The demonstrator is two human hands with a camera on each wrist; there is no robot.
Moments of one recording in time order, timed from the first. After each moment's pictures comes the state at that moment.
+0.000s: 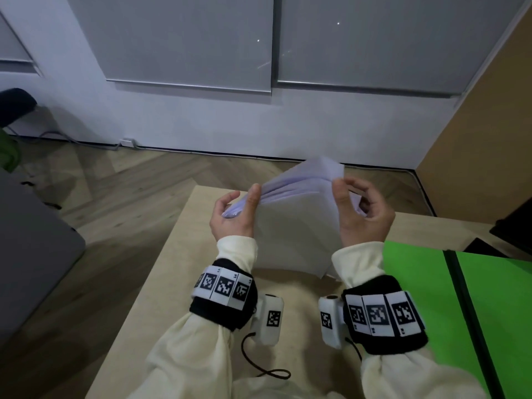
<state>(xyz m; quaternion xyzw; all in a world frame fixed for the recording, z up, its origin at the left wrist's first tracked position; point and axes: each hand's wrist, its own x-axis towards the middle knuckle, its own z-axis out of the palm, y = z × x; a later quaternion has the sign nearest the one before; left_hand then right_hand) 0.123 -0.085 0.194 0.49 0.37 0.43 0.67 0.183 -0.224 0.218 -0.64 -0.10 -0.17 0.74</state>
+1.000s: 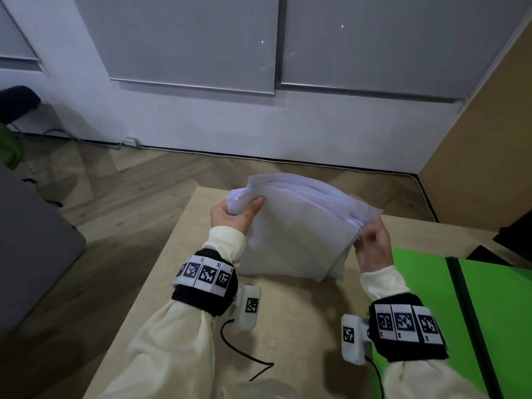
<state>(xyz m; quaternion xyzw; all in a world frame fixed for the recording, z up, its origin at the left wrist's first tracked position) 0.124 -0.056 0.184 0.59 0.34 0.29 0.68 0.228 -0.263 0.151 -0.57 -0.15 0.09 0.80</state>
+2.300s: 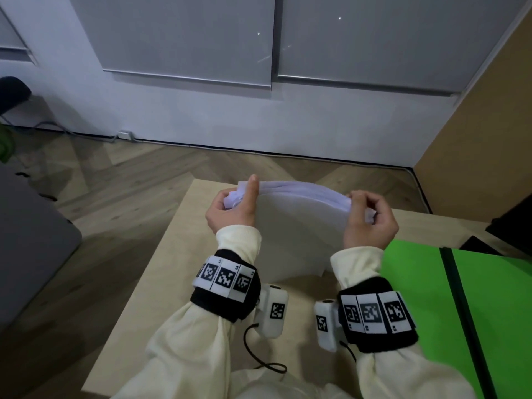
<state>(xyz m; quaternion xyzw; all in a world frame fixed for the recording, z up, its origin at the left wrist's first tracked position) 0.124 -0.089 0.201 0.46 0.42 0.41 0.67 0.191 -0.231 0.189 -0.66 -0.01 -0.24 0.71</state>
